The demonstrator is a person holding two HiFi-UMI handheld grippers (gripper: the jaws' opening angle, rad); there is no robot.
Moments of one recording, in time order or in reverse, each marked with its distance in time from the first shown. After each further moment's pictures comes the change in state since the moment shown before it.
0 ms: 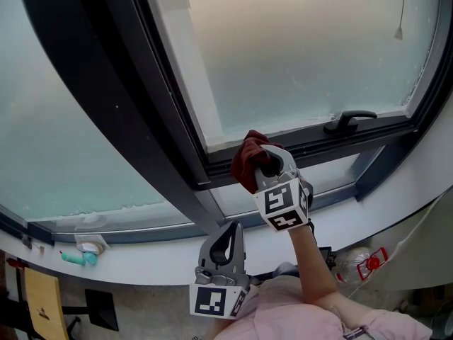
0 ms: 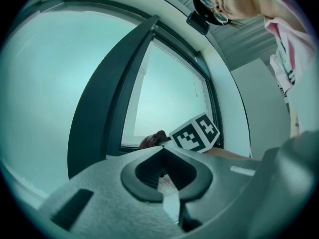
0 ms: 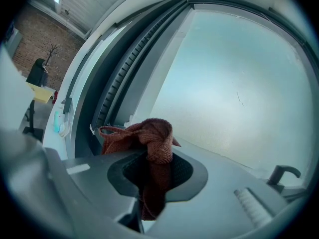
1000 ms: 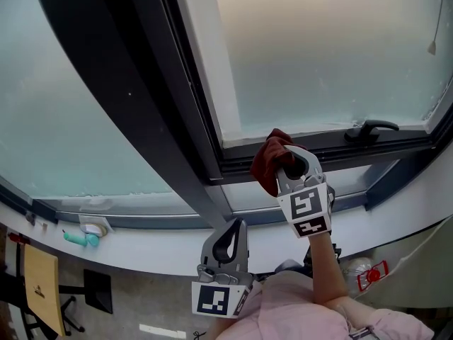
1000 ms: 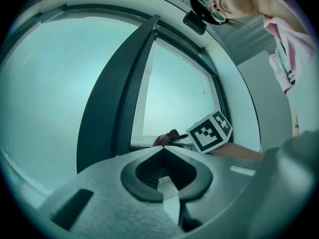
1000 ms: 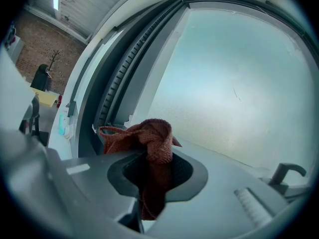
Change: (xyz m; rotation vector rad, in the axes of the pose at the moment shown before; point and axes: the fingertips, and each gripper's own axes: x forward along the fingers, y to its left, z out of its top) left arm 0.005 0.017 -0.002 0.017 0.004 0.099; right arm -0.004 -0.009 -0.006 0.032 -0.009 0.057
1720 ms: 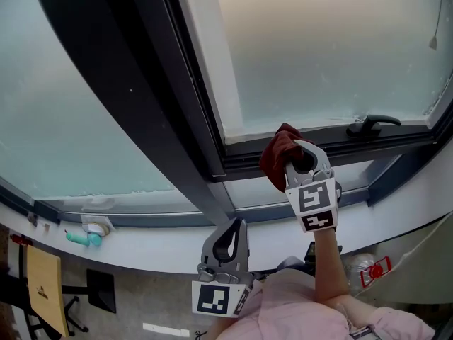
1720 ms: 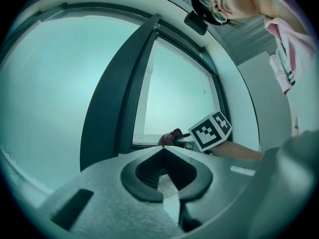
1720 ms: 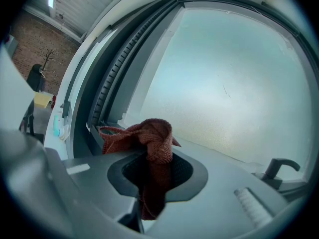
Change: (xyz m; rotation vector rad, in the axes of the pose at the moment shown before) left arm -0.007 0.005 -0.002 -0.007 0.017 -0.001; right arm -0.004 -0.015 -0.005 0.028 0.013 -0.053
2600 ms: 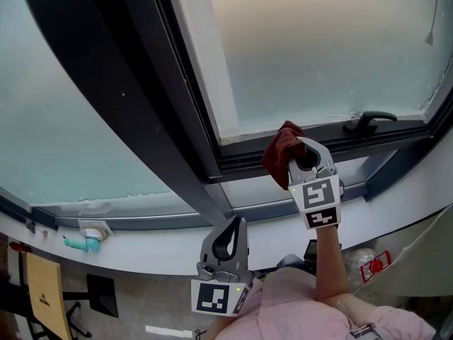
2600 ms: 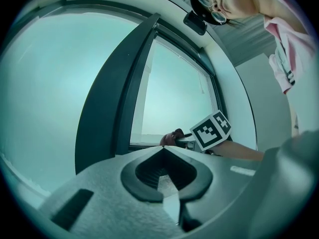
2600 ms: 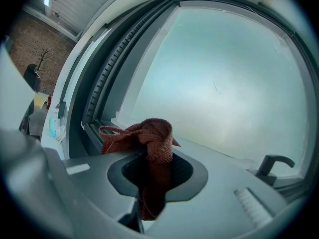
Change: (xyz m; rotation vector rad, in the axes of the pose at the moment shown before) left arm 0.007 0.000 0.000 -0.003 0.001 -0.041; right arm -0.003 -0.015 -0.006 0.020 0.014 -0.041
